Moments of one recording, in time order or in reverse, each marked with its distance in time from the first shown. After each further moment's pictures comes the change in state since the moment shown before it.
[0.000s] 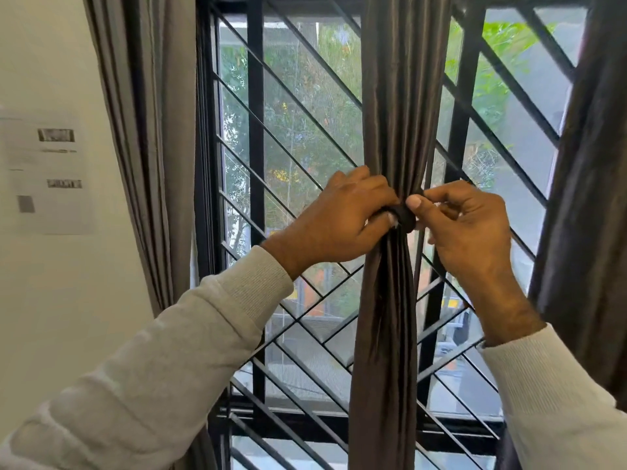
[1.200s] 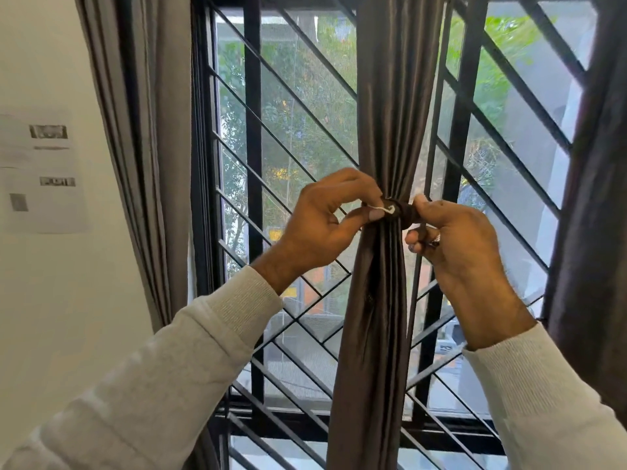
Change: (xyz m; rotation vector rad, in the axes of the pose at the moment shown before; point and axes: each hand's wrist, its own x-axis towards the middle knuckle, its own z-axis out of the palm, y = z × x) left_hand -0.024 -0.007 0.007 -0.405 0.329 -0.077; right_hand 0.000 -0.003 0.015 0.468 -0.012 0.606
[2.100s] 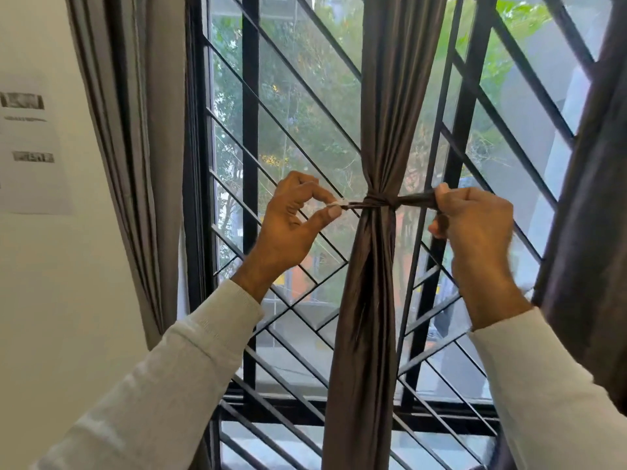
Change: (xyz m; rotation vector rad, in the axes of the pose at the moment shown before) left_hand -0.057 -0.046 -0.009 -0.048 0.148 -0.340; right_hand 0.015 0.013 -0.006 -0.284 0.248 -0.218
